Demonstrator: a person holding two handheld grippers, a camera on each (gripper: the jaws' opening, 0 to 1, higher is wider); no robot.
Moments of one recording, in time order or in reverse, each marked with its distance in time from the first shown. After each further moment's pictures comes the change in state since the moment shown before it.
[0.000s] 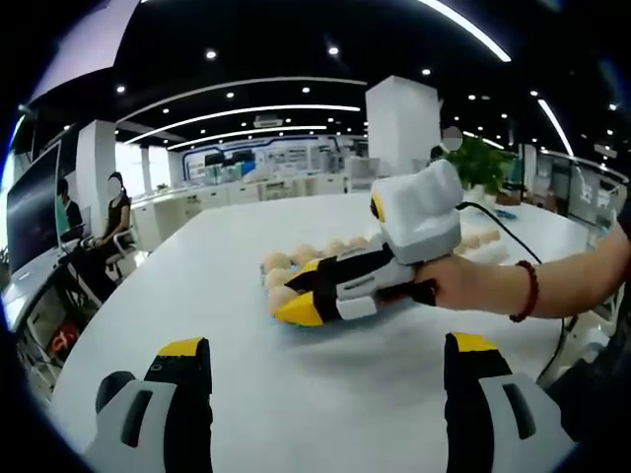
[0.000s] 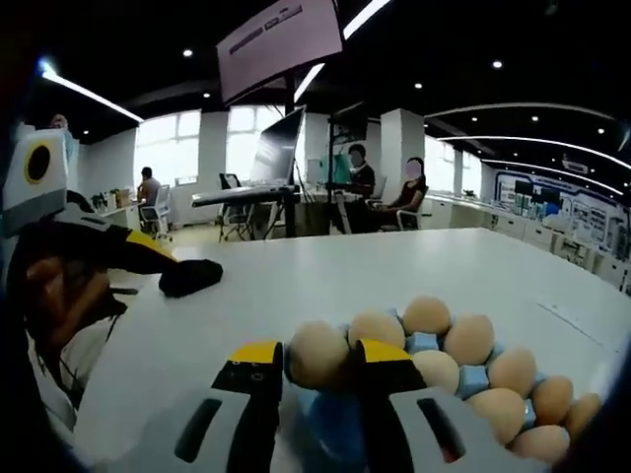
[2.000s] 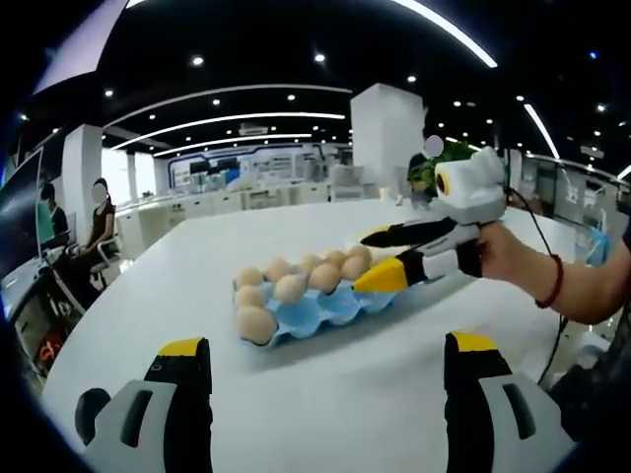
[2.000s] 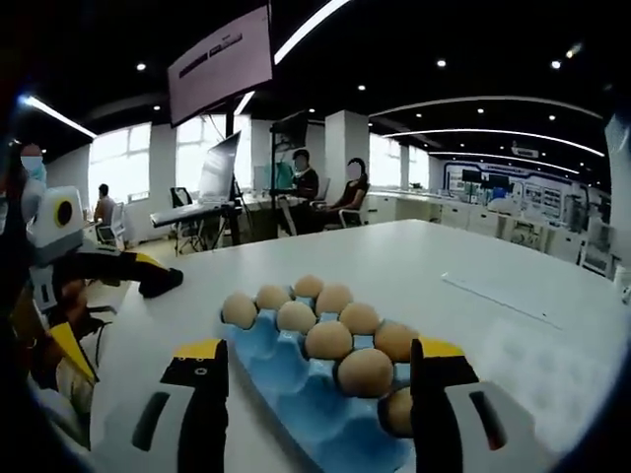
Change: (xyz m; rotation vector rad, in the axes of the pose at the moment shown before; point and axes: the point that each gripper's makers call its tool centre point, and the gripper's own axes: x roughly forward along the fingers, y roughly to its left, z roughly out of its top) left arm 0.023 -0.020 0.012 0.012 -0.041 -0.074; right arm -0.130 -0.073 -0.006 0.094 -0.007 -0.238
